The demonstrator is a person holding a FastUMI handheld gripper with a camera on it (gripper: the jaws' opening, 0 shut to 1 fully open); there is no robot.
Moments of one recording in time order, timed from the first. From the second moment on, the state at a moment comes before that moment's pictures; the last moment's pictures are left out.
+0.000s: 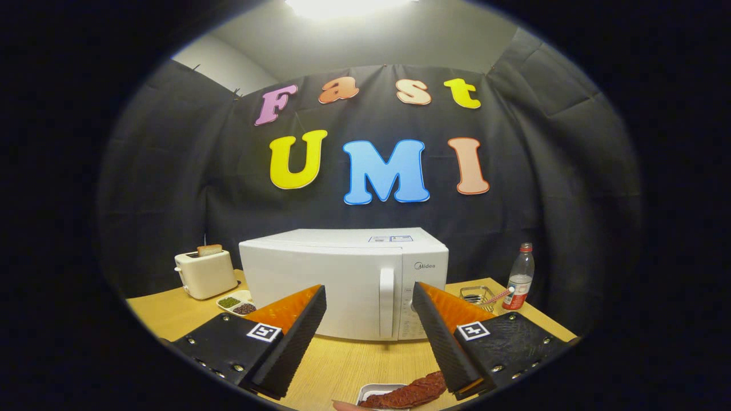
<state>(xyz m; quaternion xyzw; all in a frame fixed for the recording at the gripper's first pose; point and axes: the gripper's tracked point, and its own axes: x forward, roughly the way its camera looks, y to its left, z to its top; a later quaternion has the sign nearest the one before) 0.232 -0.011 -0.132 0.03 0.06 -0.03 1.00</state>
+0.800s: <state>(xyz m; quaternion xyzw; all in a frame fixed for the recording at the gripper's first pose) 0.339 -0.040 -0.206 0.01 0.10 -0.09 0.99</state>
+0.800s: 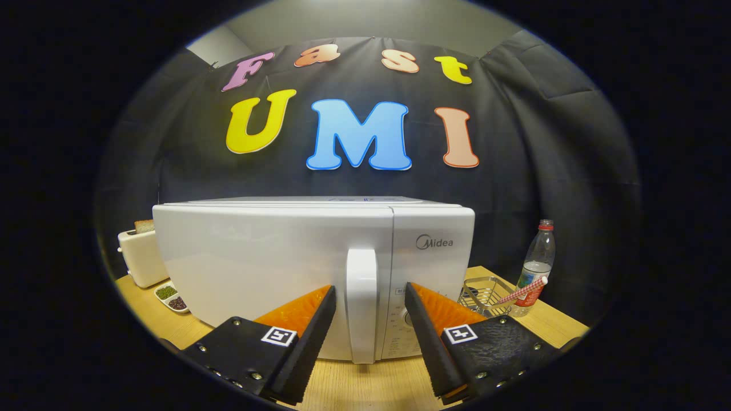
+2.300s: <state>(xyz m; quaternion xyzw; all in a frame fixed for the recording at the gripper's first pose) 0.139 0.150 -0.191 0.02 0.07 0.08 0.99</state>
